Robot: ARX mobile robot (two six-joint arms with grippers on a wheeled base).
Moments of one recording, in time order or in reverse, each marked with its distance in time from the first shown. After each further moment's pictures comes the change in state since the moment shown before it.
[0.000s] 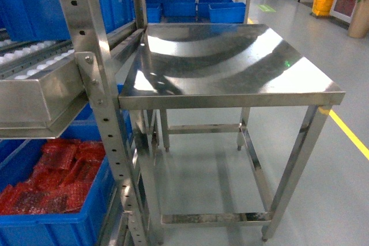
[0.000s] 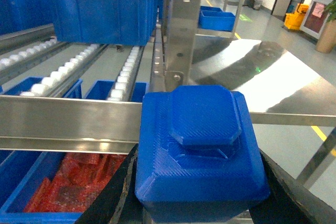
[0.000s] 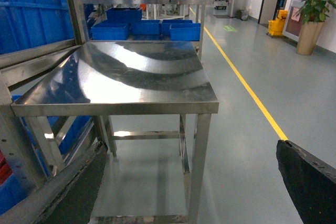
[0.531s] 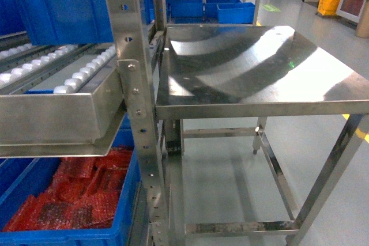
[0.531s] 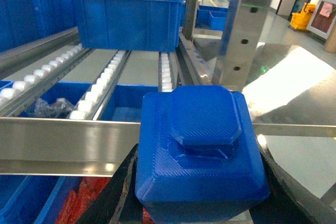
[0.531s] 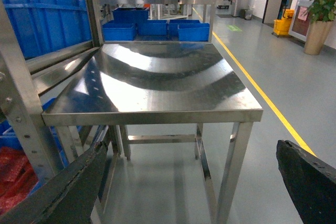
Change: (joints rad) left arm 0.000 0.000 0.000 0.000 0.000 0.000; right arm 0.000 0.000 0.000 -0.004 0.000 0.000
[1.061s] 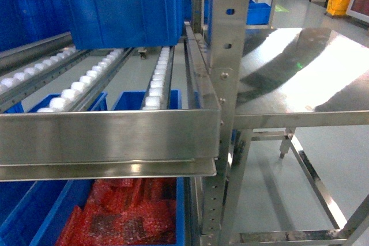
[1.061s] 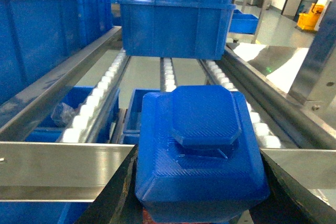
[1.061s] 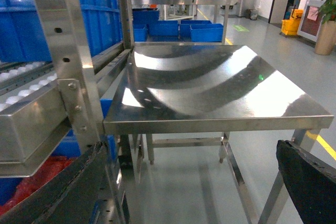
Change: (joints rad) left arm 0.000 0.000 0.000 -0.001 0.000 0.000; right arm 0.000 0.000 0.000 0.002 0.000 0.000
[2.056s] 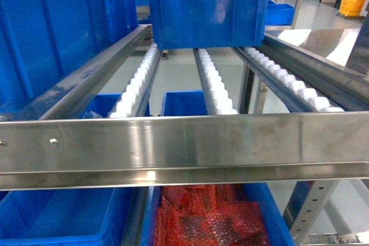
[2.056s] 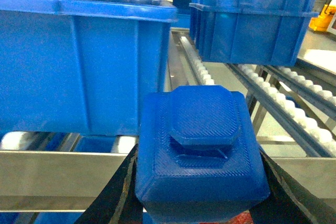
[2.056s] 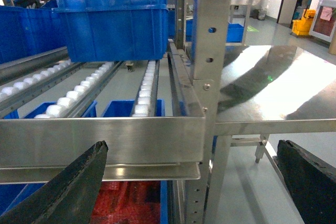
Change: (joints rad) left arm 0.000 0.000 0.000 -0.003 0.000 0.000; right arm 0.000 0.000 0.000 -0.001 0.000 0.000
